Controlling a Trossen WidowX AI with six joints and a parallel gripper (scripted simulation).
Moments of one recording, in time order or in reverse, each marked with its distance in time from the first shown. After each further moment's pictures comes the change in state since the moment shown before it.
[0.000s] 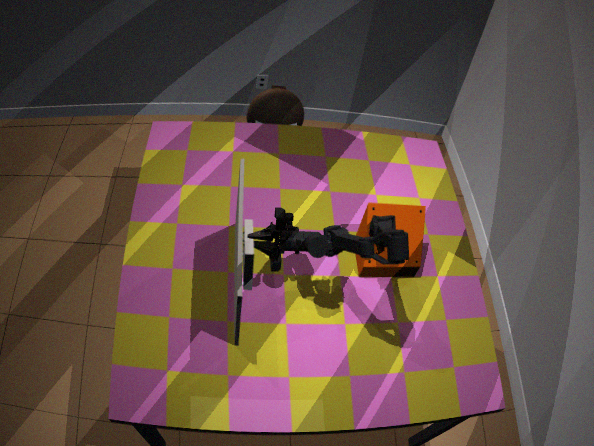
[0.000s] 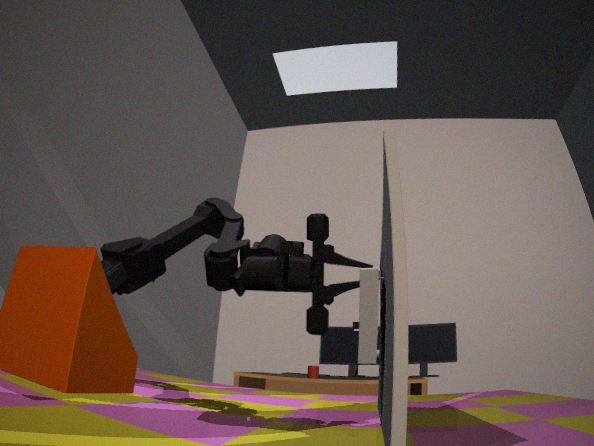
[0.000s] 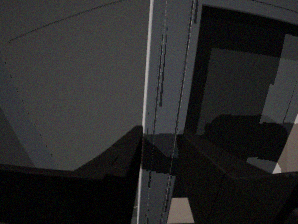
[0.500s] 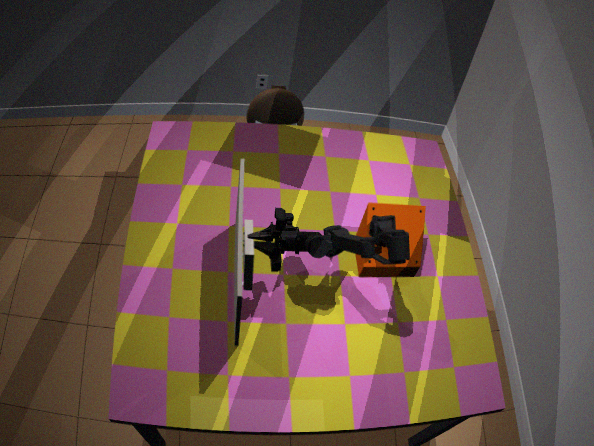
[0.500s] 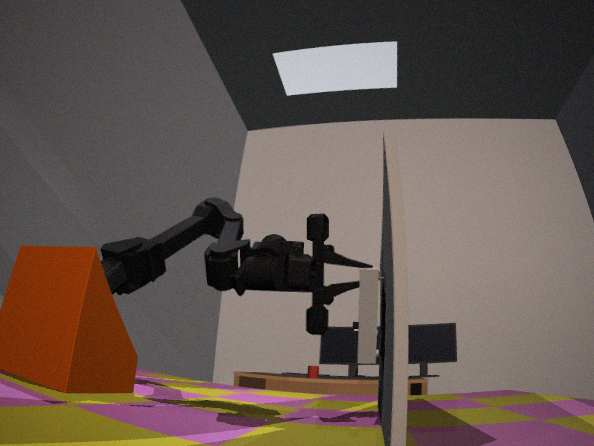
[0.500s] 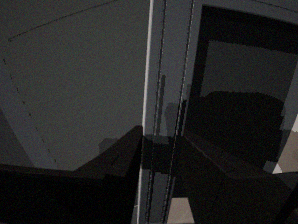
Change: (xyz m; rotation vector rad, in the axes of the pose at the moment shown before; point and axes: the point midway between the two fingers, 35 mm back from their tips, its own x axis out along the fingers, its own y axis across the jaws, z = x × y) arm 0.000 0.000 -0.001 0.000 -0.001 -0.003
